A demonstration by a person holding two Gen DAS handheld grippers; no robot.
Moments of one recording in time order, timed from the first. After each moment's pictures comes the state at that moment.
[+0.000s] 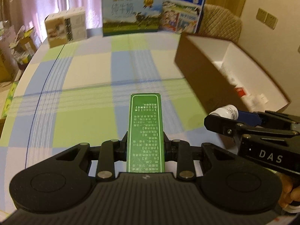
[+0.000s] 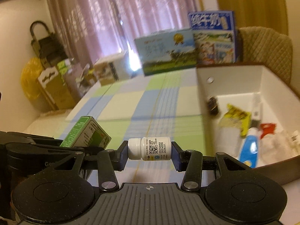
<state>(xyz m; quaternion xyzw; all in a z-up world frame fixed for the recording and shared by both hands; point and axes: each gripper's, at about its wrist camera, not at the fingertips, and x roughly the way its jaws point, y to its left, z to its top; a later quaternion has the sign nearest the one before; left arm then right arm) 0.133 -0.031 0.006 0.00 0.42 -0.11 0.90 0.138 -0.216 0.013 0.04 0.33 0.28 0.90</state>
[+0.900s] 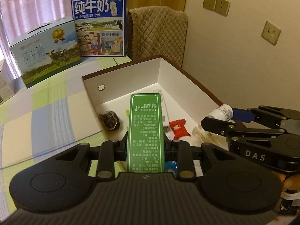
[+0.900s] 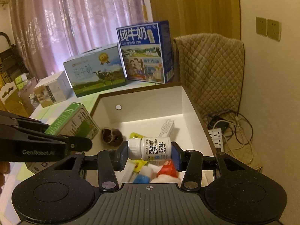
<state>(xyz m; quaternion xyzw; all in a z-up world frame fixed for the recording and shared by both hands) 0.240 -0.235 0.049 0.07 0.41 -0.24 0.88 0.253 -0.374 0.037 0.02 0.34 0.17 0.93</state>
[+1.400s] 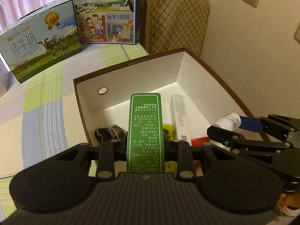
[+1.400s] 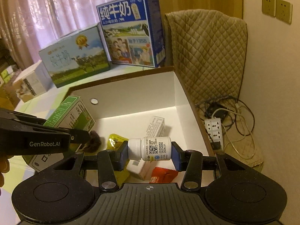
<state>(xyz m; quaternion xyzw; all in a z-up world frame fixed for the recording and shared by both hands) 0.336 -0.270 0.008 0.08 0.46 -0.19 0.86 0.345 -0.374 -0.003 0.01 0.40 0.14 0.91</state>
